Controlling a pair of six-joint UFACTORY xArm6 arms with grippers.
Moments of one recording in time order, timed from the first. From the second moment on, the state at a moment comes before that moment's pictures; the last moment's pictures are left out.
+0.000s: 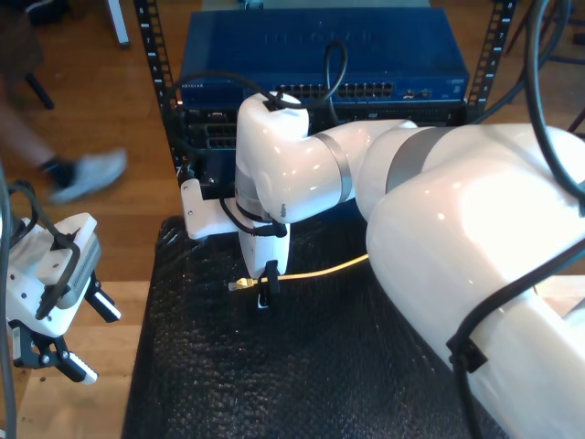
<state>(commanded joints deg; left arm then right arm) 21.5 -18.0 -45.7 -20.8 86.4 -245.0 36.3 24.5 -79.7 7.1 54.8 -72.0</state>
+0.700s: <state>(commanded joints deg) 21.6 -16.3 -45.7 -20.8 85.3 -244.9 36.3 28.2 -80.8 7.1 50.1 -72.1</state>
